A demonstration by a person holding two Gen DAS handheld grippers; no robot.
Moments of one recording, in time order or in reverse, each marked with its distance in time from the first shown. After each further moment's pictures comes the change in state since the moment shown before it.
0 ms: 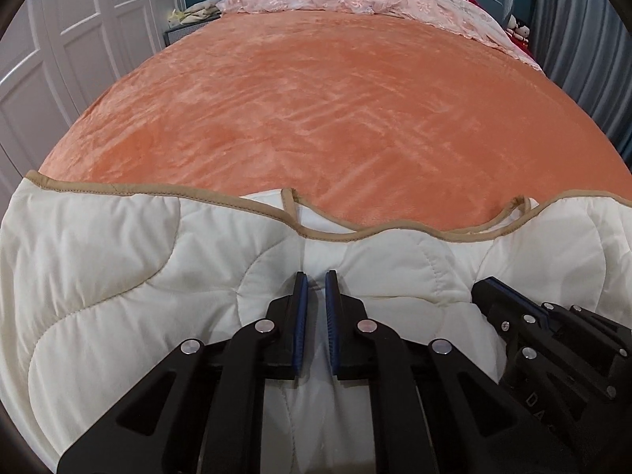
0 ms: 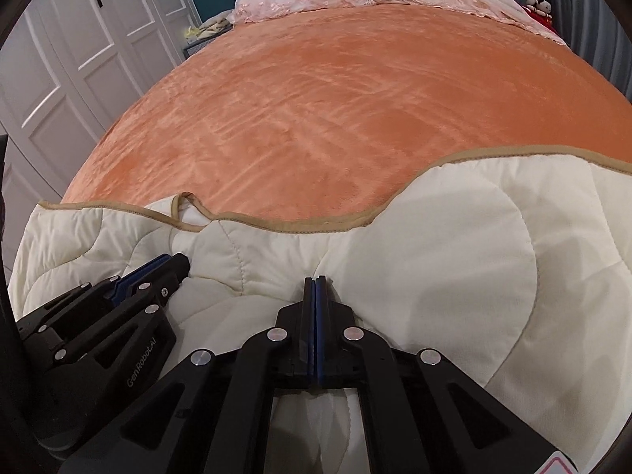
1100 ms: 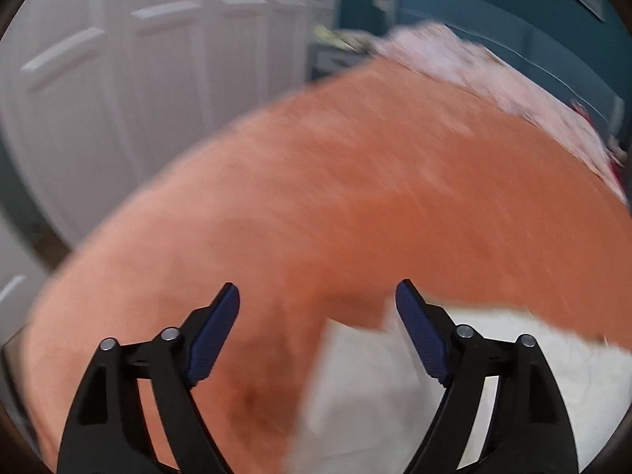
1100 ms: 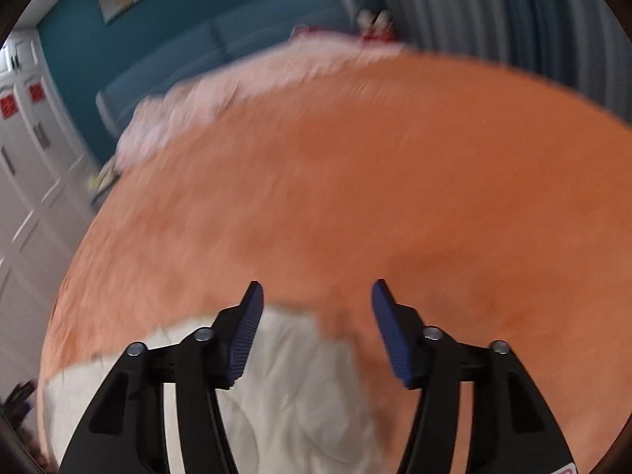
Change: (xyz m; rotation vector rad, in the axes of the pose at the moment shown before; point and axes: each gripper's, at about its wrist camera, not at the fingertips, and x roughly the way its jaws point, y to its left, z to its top) left arm -0.089 0.213 0.009 -0.386 -0.168 0.296; right arm -0.142 -0.191 0.002 0.421 -0.367 -0.237
